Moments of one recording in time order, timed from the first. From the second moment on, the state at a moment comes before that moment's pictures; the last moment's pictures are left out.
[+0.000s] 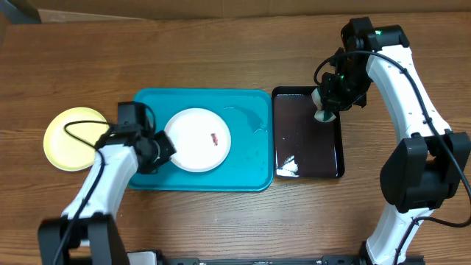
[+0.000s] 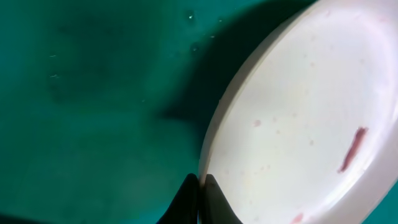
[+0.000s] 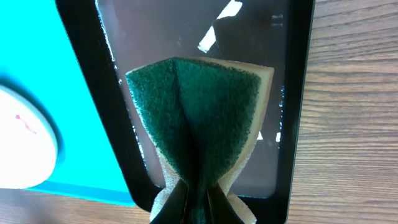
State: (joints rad) left arm 0.06 1.52 0.85 -0.64 0.16 -0.50; right arm 0.11 2.03 1.86 -1.42 -0.24 0.23
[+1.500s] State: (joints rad) left arm 0.00 1.70 0.92 -0.58 0.19 -0.41; right arm 0.69 2.03 1.86 -1.14 0.00 0.31
